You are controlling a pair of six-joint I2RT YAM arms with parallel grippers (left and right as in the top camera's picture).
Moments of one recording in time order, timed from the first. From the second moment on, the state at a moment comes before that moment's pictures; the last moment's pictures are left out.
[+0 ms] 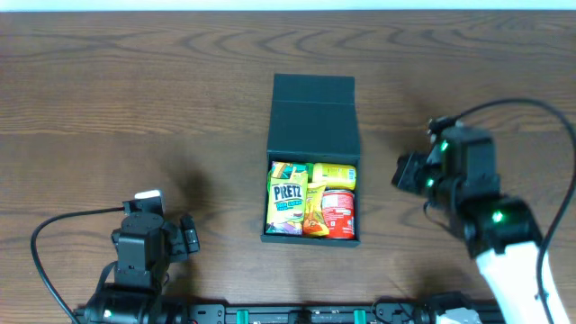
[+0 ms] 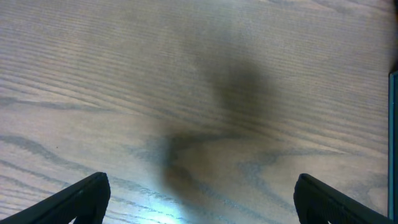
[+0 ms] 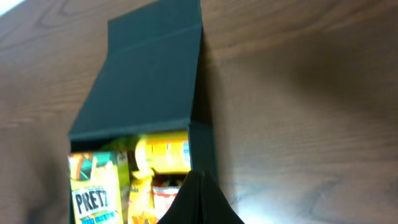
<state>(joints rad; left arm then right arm) -0.15 0.43 0.46 -0.89 -0.19 -0.24 0.14 1.04 0.95 -0.80 -0.16 0.51</state>
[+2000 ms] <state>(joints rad) -0.15 0.43 0.46 -0.89 -0.19 -0.24 -0.18 2.17 1.11 -0.18 -1.08 0.45</state>
